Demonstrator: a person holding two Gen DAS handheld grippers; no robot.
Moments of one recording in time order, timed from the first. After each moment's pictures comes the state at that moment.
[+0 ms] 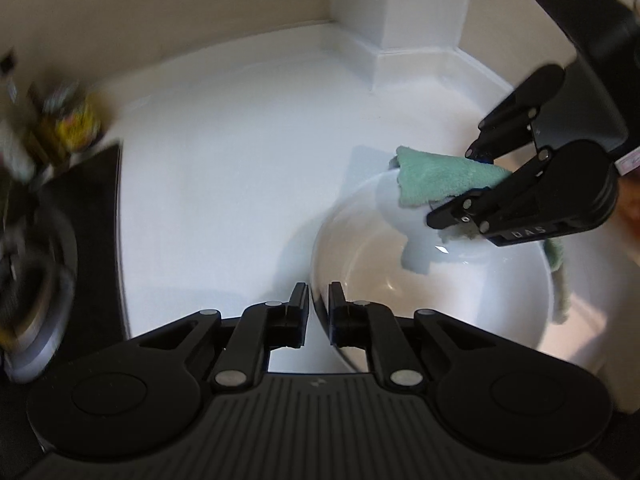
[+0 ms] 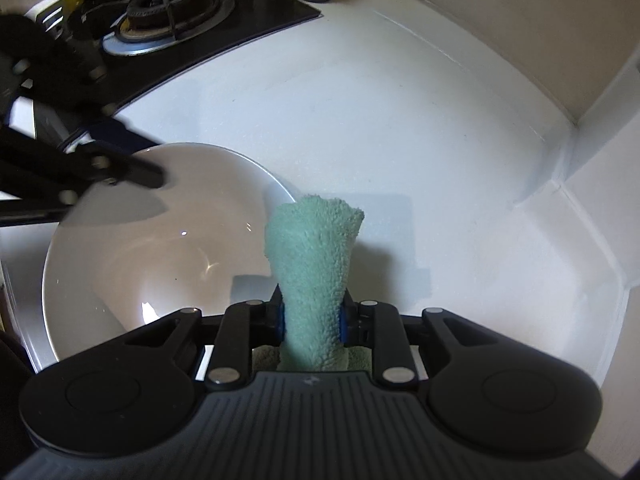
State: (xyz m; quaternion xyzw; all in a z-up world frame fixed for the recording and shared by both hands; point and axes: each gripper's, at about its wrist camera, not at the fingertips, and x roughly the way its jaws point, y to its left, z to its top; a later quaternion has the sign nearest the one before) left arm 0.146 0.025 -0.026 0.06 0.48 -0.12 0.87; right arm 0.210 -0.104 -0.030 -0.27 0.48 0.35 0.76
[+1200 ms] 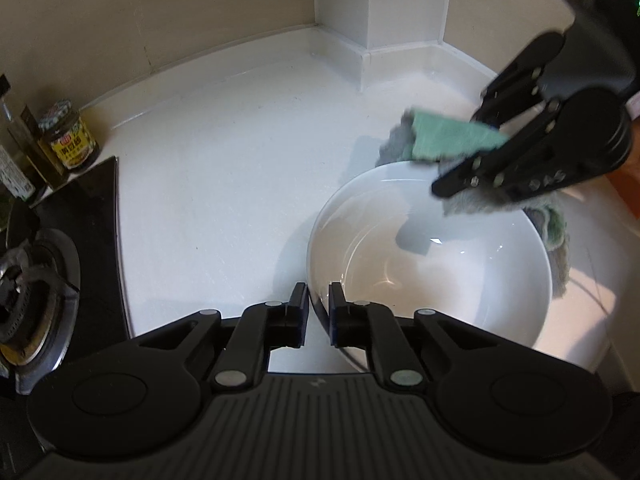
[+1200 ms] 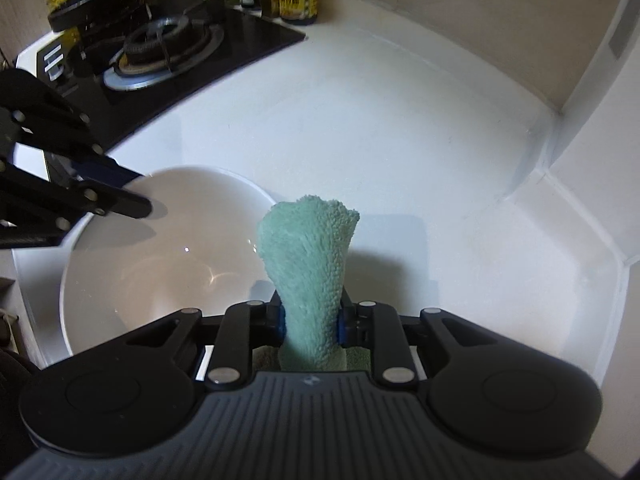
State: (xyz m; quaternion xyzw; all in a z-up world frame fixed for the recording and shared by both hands) left arm 0.144 0.019 -0.028 0.11 0.47 -0.13 0.87; right arm 0.211 -0.123 -0.008 -0.23 0.46 0.36 0.78
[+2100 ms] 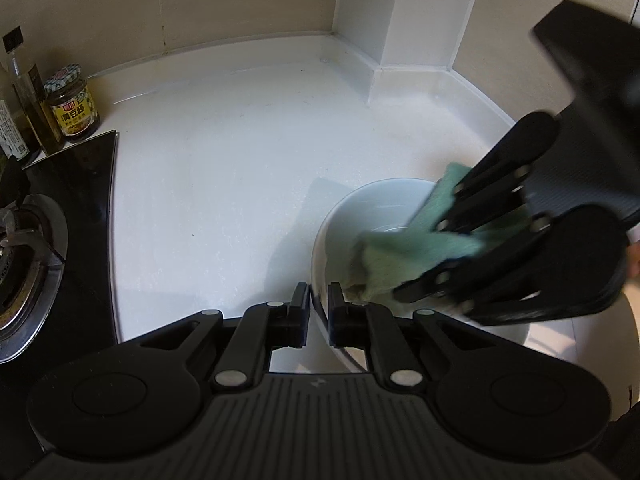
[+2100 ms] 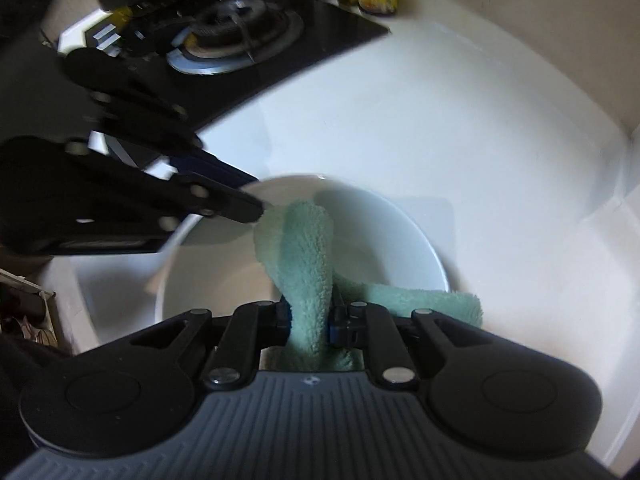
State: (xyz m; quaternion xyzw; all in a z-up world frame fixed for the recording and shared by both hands) left arm 0.134 0.041 -0.024 0.02 0.47 -0.14 0.87; right arm 0.196 -0.060 -0.020 -0.24 0.51 0.41 0.72
